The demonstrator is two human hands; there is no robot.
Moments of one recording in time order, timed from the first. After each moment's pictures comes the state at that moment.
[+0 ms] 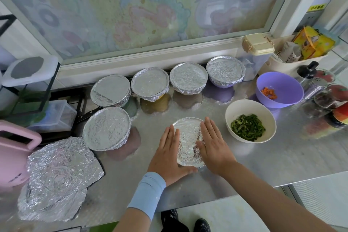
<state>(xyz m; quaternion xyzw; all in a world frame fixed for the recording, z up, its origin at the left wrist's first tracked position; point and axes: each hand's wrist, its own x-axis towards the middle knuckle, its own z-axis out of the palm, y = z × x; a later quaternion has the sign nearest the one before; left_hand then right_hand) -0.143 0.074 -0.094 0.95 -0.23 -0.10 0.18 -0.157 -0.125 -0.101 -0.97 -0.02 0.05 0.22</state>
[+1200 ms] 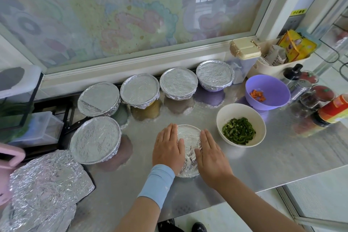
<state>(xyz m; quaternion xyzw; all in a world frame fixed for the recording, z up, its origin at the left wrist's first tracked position) -0.106 0.024 -0.094 0.97 -0.15 -0.01 0.17 -0.174 -0.121 -0.084 -0.96 0.08 0.06 0.25</state>
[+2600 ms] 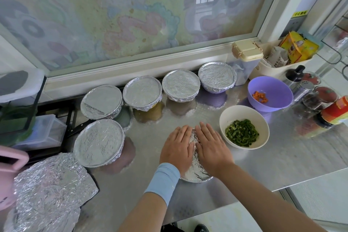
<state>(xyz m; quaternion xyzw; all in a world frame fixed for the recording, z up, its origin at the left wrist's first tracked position) -0.096 0.018 -0.102 0.95 -0.27 -0.01 0.17 -0.140 -0.129 -0.084 -0.99 0.02 0.06 0.15</state>
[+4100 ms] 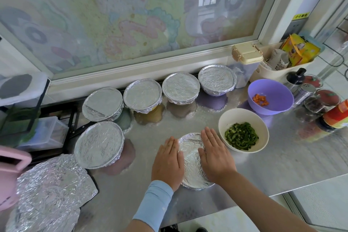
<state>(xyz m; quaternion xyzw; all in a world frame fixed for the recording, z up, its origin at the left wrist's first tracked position) -0.129 0.037 -0.090 0.96 -0.17 -0.04 0.23 -0.150 -0.140 -0.094 -0.98 0.04 0.03 0.19</state>
